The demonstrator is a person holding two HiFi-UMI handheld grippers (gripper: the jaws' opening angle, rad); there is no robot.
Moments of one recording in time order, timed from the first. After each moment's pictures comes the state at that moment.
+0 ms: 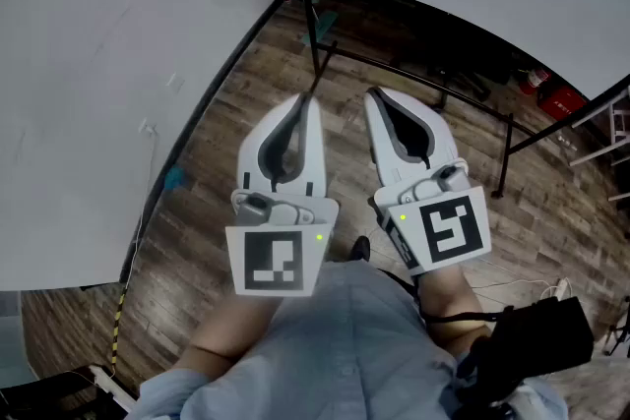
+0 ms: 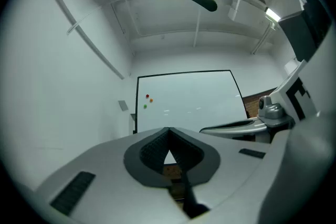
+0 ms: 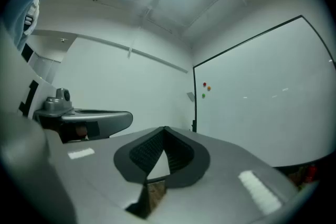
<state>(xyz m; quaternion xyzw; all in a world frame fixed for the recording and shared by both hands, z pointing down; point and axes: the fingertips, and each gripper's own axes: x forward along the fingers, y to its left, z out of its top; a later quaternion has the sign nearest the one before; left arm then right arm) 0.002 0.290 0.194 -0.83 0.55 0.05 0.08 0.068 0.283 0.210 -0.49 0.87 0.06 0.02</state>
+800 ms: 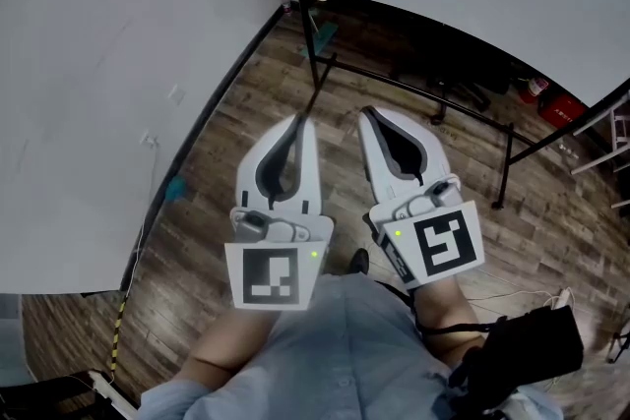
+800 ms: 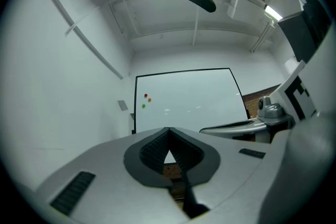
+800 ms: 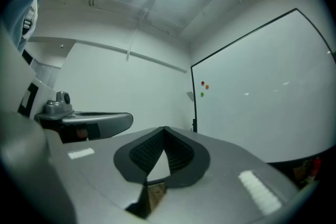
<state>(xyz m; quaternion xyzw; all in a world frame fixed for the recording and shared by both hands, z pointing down) 0.019 0.290 0.202 -0.83 0.55 0.04 0.08 0.086 0.282 0.219 -0.48 0.88 0.03 0.03</state>
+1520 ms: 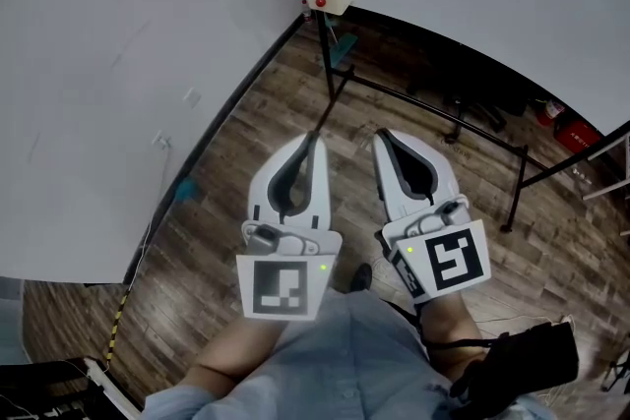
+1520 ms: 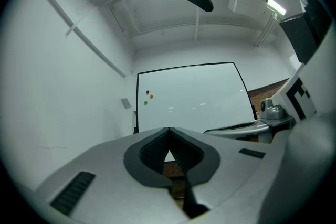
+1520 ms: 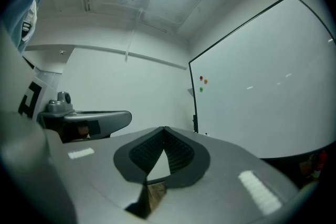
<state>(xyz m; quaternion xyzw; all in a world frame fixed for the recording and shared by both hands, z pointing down) 0.036 0.268 0.210 -0.81 0.57 0.03 0.08 0.109 0.257 0.231 -0.46 0.89 0.01 0.03</state>
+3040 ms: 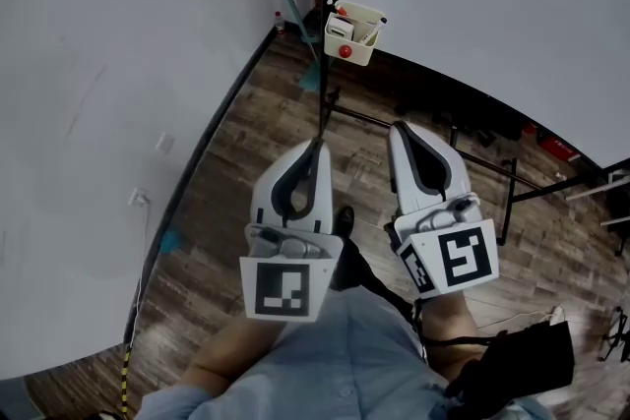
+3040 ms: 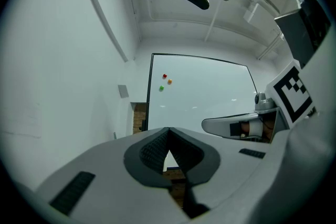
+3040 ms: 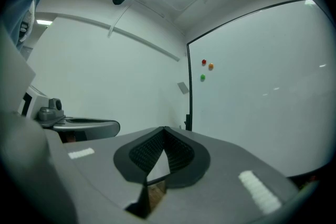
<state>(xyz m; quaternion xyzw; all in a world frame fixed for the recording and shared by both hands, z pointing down) -0.090 0.024 0.241 -0.86 0.51 0.05 0.03 -0.001 0.016 0.232 -0.54 0.84 0.04 0.00</state>
